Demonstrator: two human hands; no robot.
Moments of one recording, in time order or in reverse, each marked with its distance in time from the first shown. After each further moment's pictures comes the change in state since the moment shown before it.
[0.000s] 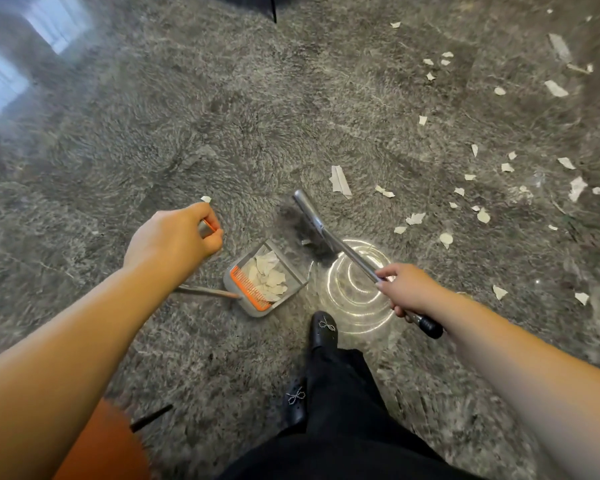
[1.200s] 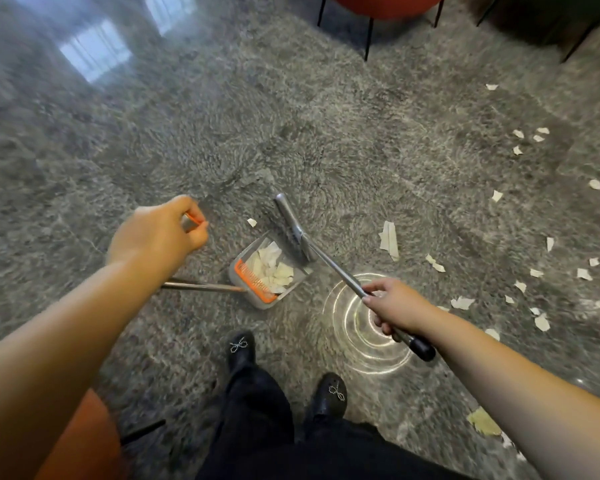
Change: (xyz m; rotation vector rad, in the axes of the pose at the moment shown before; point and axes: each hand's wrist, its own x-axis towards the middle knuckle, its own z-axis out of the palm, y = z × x) left_hand 0.116 -0.065 -0.071 -0.078 0.191 -0.264; right_hand 0.096 -0.188 -0.028 -0.081 -0.227 -0.204
